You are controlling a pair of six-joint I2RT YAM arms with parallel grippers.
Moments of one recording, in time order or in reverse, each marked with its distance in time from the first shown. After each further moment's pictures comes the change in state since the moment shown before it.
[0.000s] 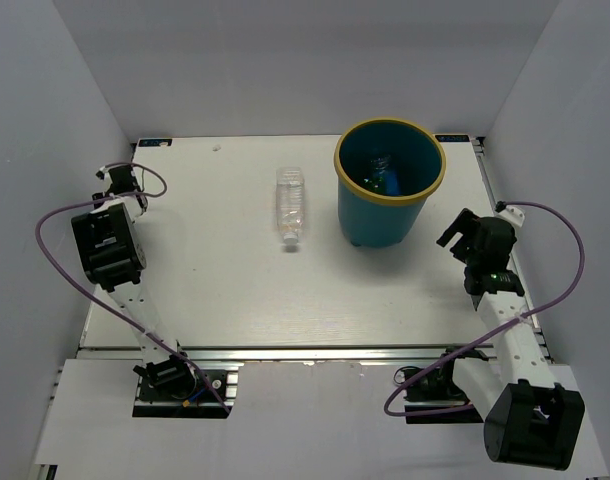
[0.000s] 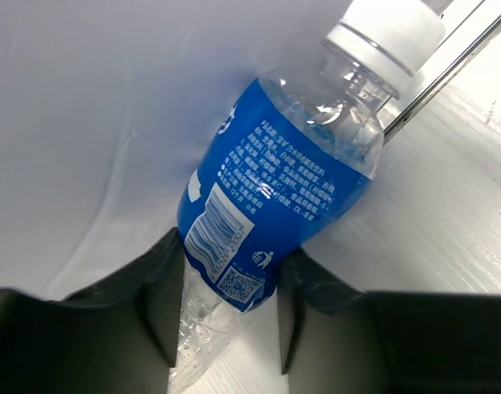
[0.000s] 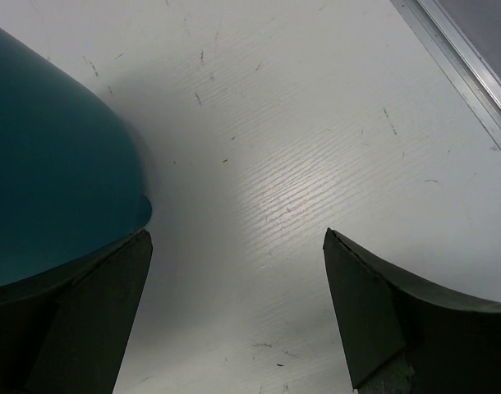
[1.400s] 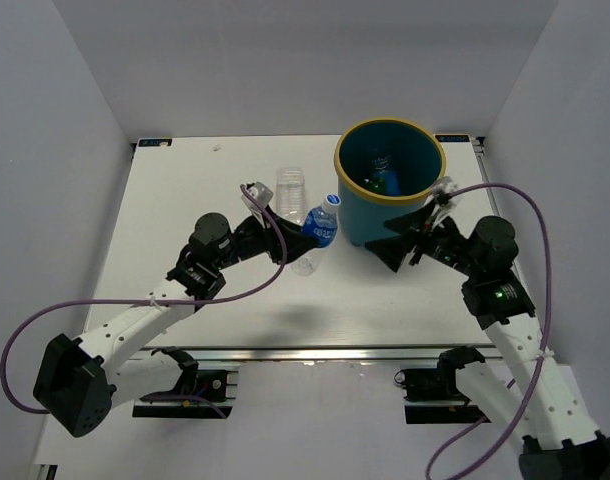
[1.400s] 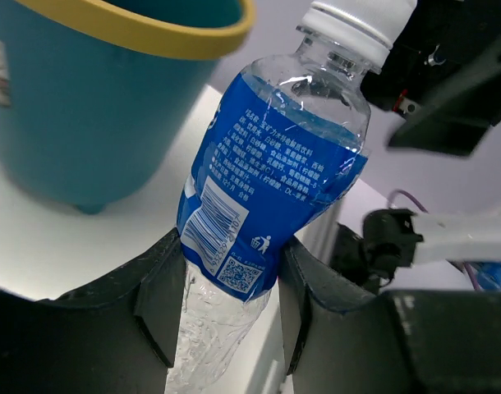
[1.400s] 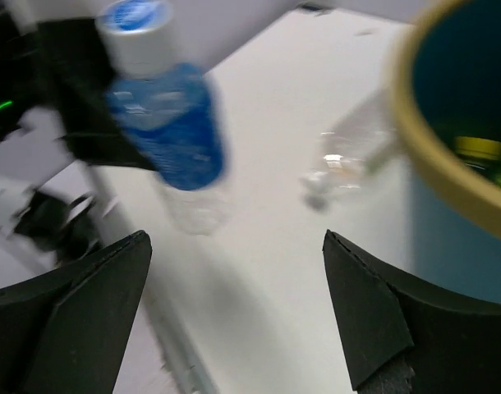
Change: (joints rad) left arm -0.947 -1.052 -0.702 0.526 1.255 -0.581; right arm 0.285 -0.211 0.169 0.102 -0.872 -0.104
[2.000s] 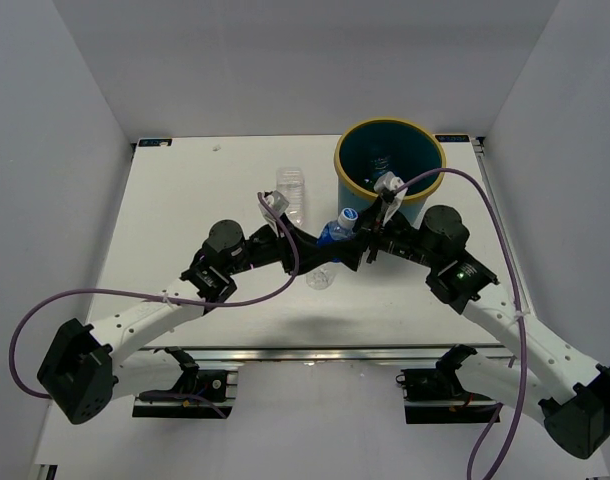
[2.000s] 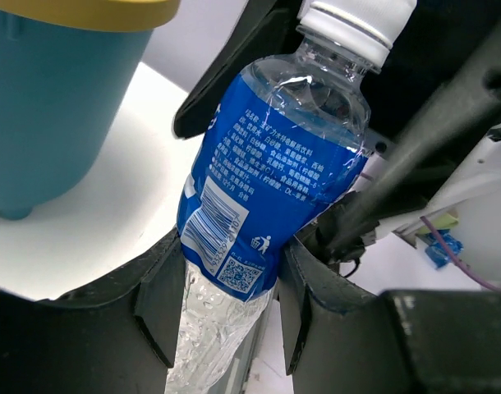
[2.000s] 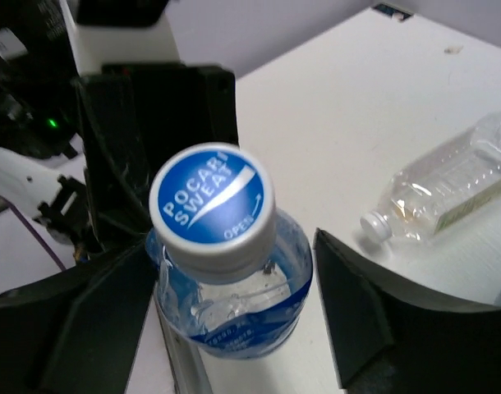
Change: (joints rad) left arm -0.123 0.072 -0.021 0.114 0.030 -0.070; right arm 0.439 0.244 0.073 0.163 0.177 -0.047
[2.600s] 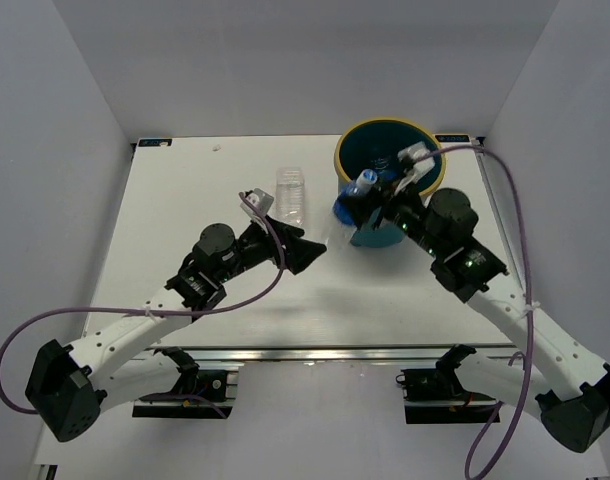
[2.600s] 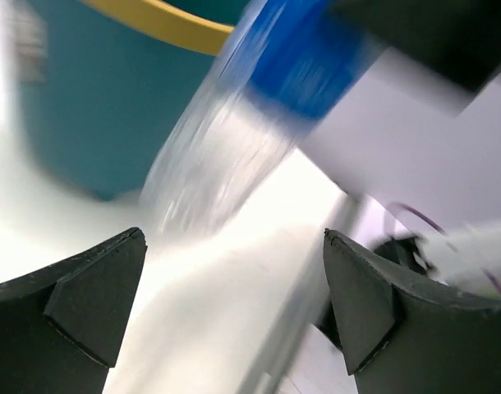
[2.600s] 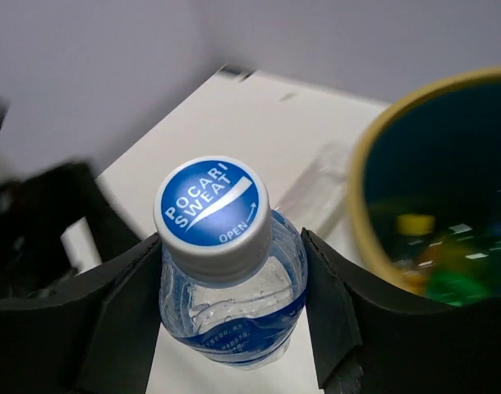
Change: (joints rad) left arm -0.005 -0.109 -0.003 -0.152 -0.227 0.034; right arm 0.001 0.018 0.117 -0.059 0.372 0.004
